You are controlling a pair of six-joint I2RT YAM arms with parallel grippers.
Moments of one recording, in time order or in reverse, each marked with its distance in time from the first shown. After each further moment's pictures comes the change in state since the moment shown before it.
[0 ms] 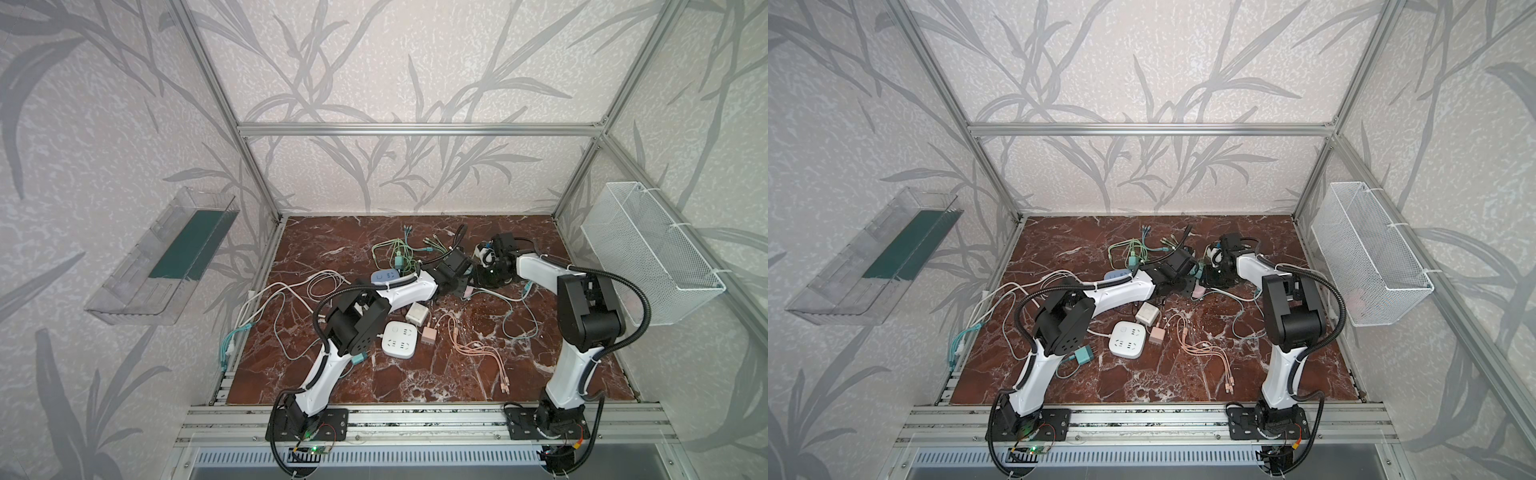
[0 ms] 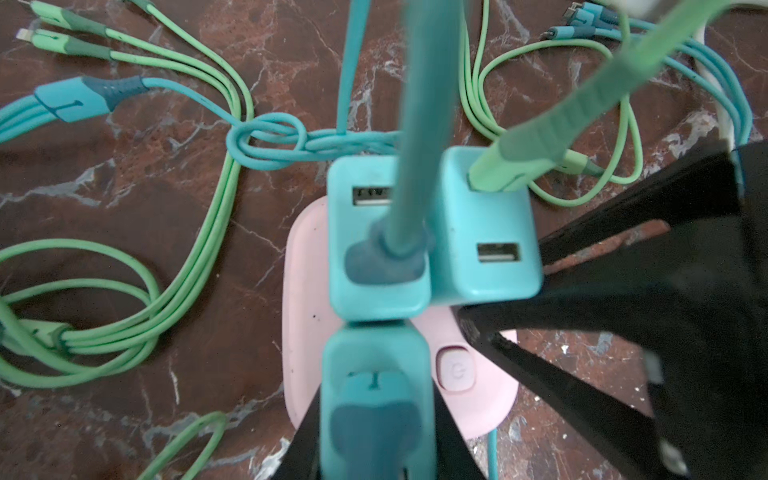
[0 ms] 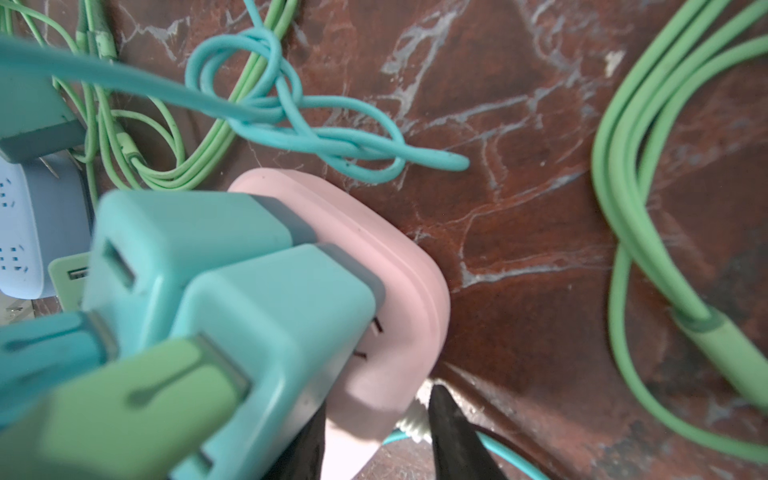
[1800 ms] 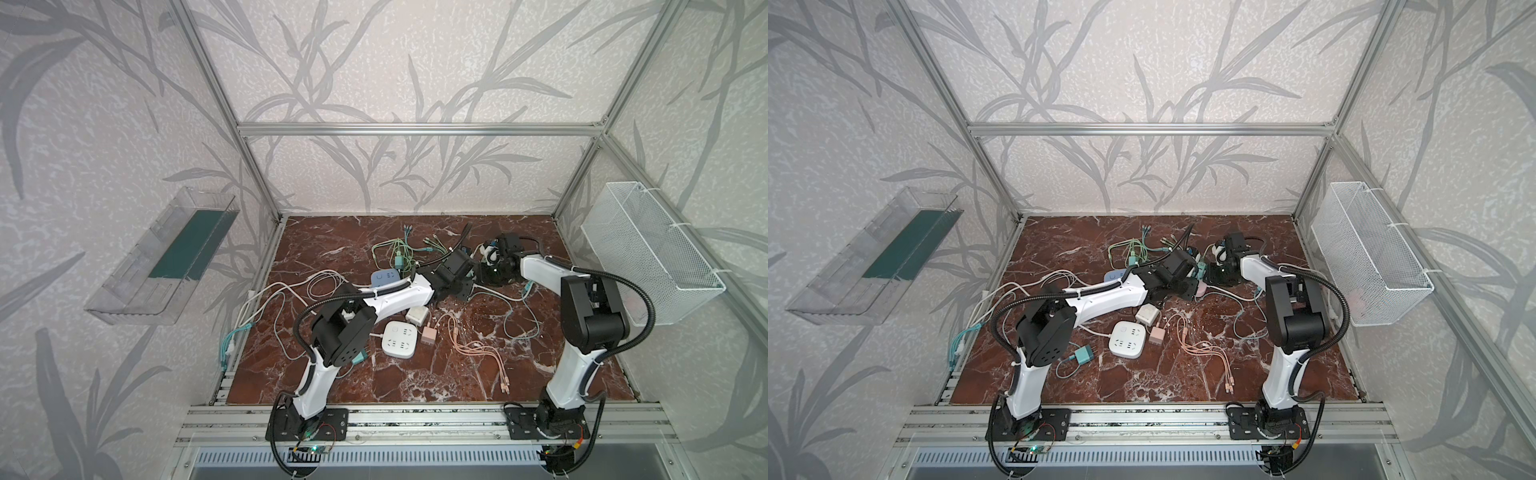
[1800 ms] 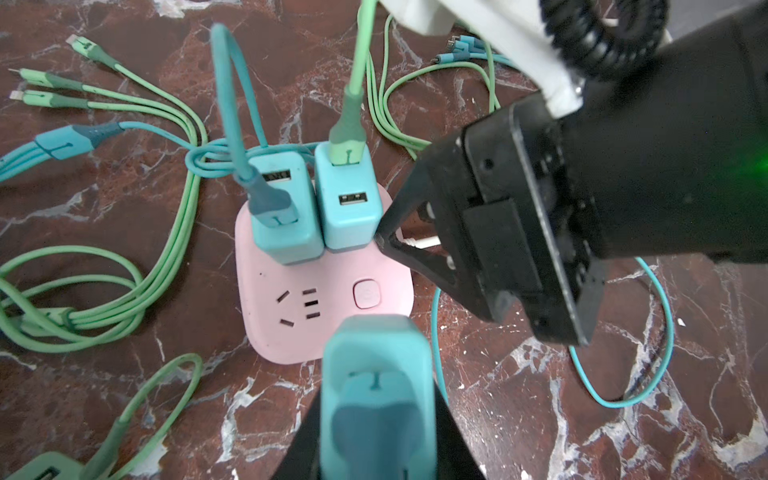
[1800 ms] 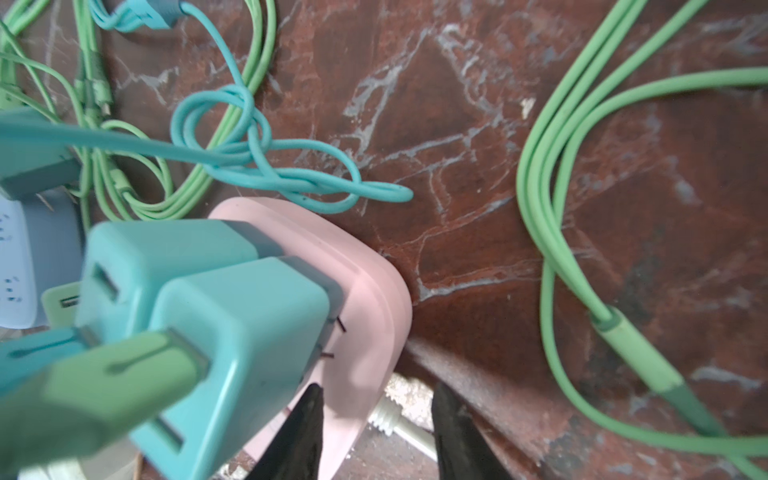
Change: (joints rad) left arm -0.042 -0.163 -0.122 0.031 0.054 0.025; right arm -0.030 -0.035 -0.036 0.063 -0.008 0.023
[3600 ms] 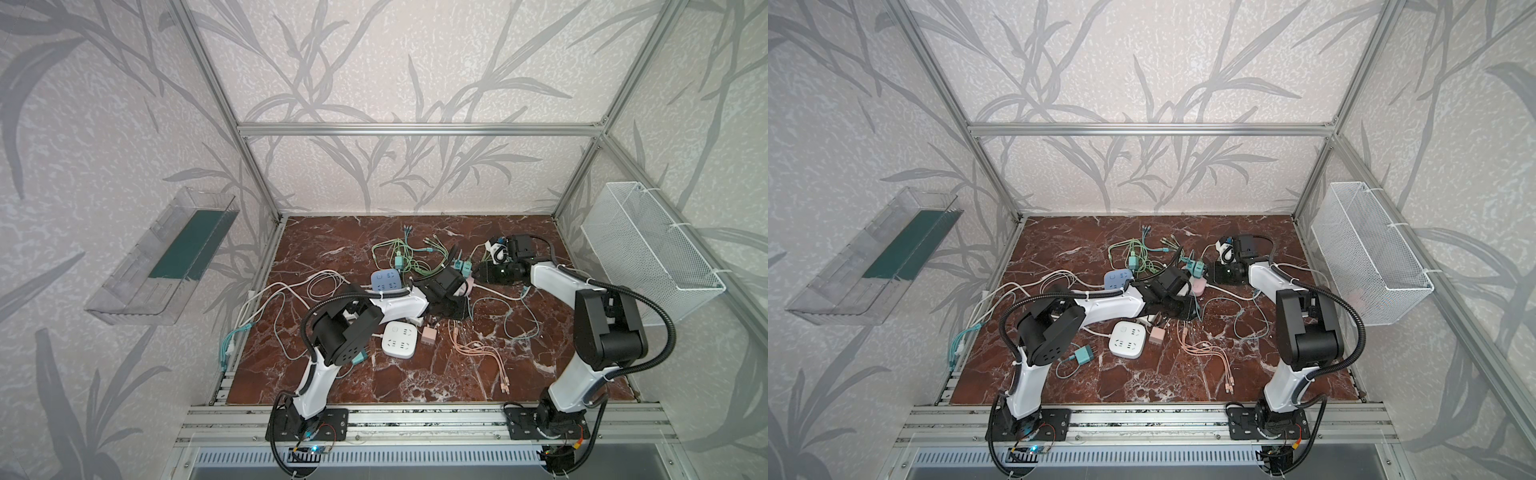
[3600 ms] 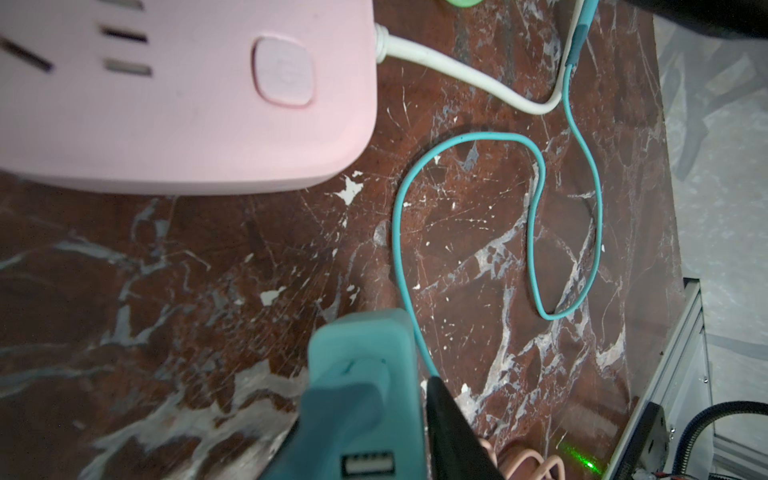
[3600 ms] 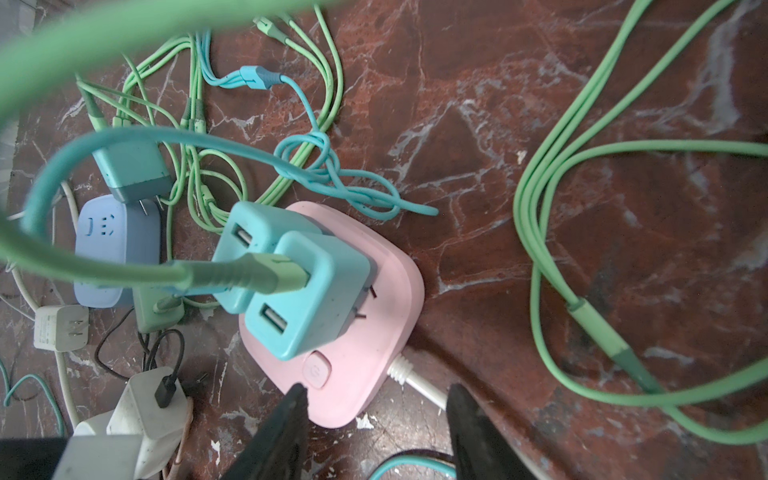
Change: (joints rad) left arm 0.013 0.024 -0.174 0.093 0.325 -0.272; right arm -0.024 -0.130 -0.105 0.101 -0.046 -0.019
